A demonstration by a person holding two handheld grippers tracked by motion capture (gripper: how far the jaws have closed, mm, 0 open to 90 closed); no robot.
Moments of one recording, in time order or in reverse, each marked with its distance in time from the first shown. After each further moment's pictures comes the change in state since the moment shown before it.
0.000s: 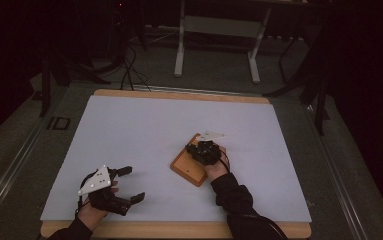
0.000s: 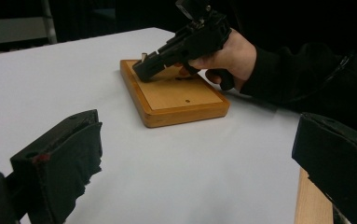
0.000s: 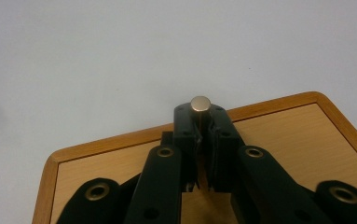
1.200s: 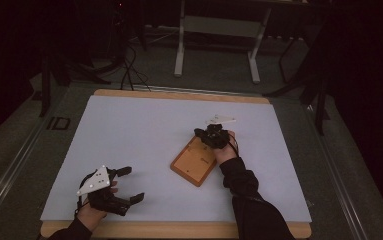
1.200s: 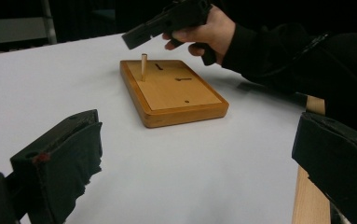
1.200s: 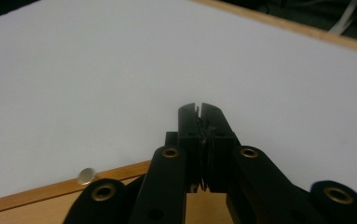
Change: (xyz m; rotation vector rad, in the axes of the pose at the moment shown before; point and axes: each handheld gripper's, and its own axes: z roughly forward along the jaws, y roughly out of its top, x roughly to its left) left arm 0.000 0.000 -0.002 -0.005 -0.003 -0.004; right arm -0.048 0.031 -0.002 -0.034 -0.014 0.006
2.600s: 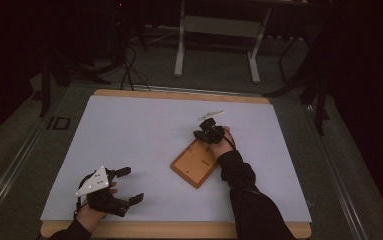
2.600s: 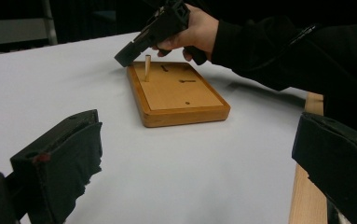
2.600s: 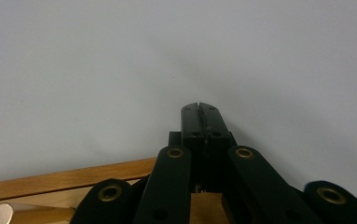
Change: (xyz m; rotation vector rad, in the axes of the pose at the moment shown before) left arm -0.002 0.000 -0.003 -0.008 0.002 -0.002; right arm -0.009 0.010 0.029 0.234 -0.019 -0.032
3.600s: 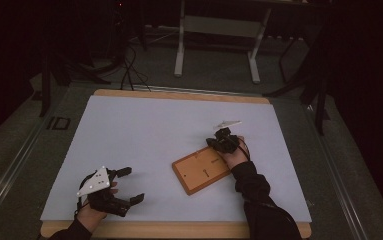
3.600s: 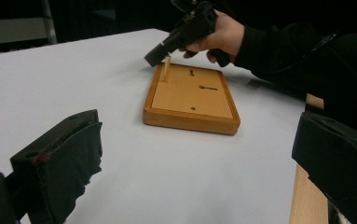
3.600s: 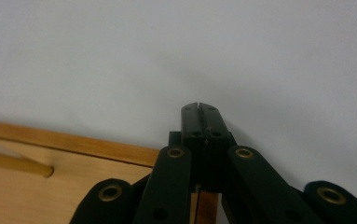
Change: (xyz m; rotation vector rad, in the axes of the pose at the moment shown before) left arm 0.000 0.000 0.002 0.005 -0.003 -0.001; right arm -0.013 -0.046 -0.036 -0.034 -0.016 0.046
